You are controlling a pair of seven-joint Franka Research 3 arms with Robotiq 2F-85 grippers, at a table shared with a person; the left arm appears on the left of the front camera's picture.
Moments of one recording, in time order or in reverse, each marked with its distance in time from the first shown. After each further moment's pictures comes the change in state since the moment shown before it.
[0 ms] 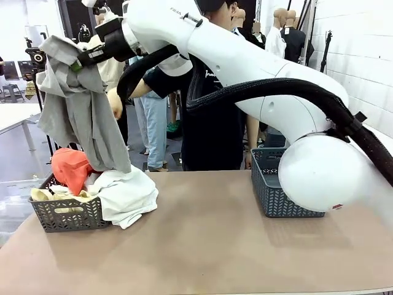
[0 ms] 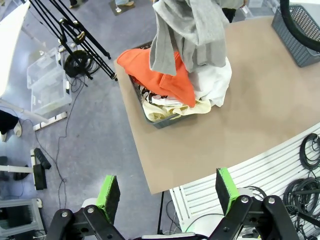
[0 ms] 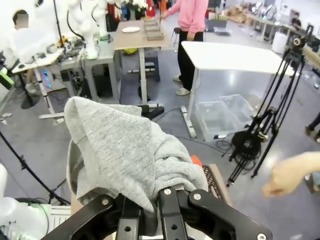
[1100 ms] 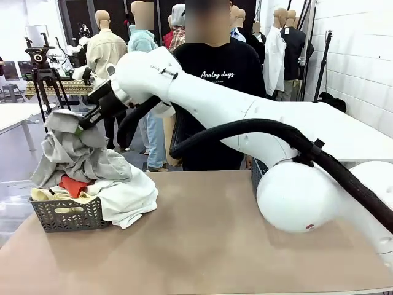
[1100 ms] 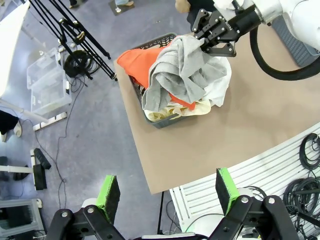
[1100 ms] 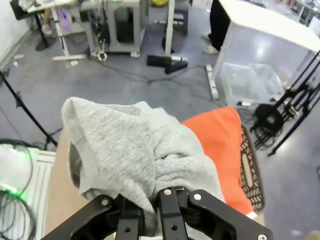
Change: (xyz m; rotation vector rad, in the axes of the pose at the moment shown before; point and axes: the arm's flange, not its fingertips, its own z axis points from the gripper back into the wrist) left arm 0.000 0.000 0.000 -0.001 0.000 0.000; right arm -0.123 -0.007 -0.101 0.142 0.237 0.102
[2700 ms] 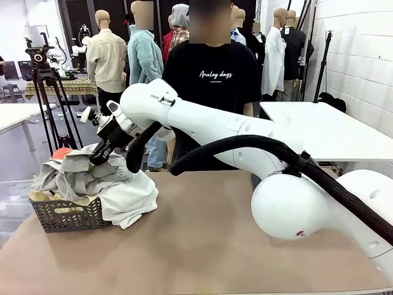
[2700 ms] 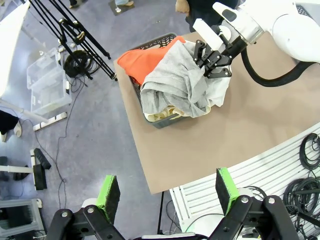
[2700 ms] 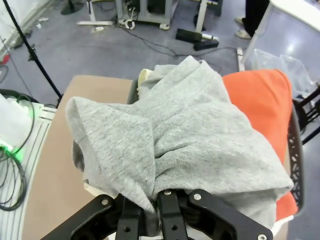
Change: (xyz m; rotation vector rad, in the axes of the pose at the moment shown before) left arm 0.000 0.000 0.000 0.000 0.000 0.000; right arm -0.075 -0.008 -0.056 0.150 0.092 0.086
